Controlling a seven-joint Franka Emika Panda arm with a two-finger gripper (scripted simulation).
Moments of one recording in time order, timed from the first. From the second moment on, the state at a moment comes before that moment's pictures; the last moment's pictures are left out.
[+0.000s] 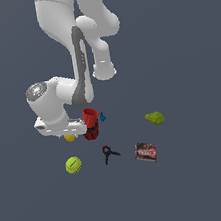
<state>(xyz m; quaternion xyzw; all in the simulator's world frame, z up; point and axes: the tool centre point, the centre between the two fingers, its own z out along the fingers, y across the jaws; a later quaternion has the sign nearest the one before) -0.011 -0.216 0.071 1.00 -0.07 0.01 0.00</state>
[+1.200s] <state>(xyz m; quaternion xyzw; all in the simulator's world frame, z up) -0.059 -0.021 0.244 1.00 -0.06 0.01 0.00</state>
